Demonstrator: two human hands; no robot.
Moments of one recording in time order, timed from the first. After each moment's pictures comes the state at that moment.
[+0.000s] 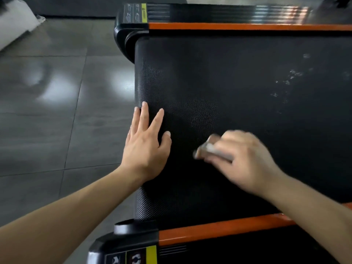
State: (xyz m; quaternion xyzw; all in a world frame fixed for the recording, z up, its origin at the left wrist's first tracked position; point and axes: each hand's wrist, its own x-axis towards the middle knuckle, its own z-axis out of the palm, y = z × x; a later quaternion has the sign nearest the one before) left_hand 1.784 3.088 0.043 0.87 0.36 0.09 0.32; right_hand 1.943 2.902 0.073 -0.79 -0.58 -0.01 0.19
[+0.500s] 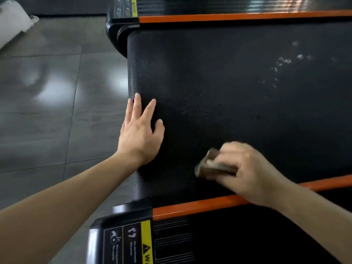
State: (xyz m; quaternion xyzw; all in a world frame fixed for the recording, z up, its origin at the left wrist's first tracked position) left_hand 1.784 3.084 0.048 0.87 0.37 0.09 0.31; right_hand 1.918 2.847 0.082 -0.76 -0.59 0.15 0.23
